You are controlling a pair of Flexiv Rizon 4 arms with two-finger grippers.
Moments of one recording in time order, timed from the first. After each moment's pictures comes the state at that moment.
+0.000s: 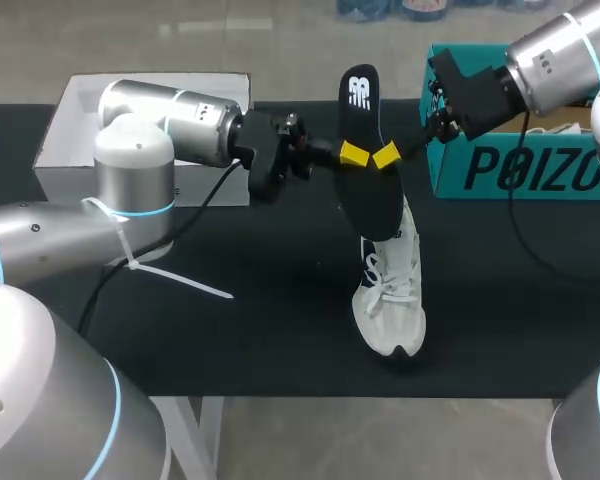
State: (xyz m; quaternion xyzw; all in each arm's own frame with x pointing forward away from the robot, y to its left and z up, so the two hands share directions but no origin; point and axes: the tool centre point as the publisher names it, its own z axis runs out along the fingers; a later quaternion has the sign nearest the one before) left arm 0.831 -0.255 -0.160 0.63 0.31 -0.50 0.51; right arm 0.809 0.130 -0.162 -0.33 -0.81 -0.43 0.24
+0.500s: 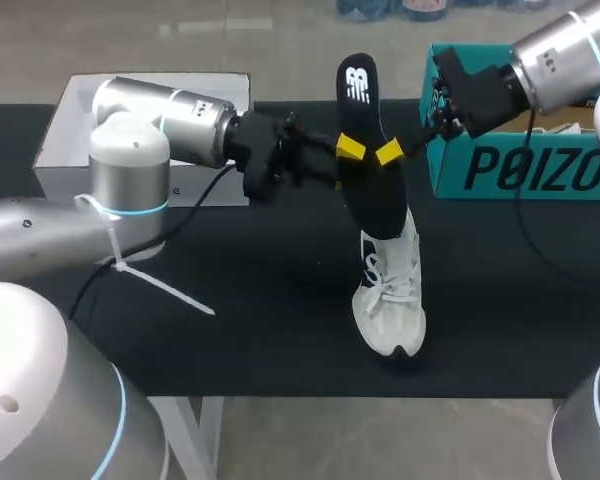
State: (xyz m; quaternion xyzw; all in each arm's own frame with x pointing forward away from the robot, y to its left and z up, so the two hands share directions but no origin) left arm 0.832 -0.246 -0.169 0.61 0.37 -0.52 0.46; right arm 0.814 0.125 -0.160 -0.34 -0.80 -0.43 0.23
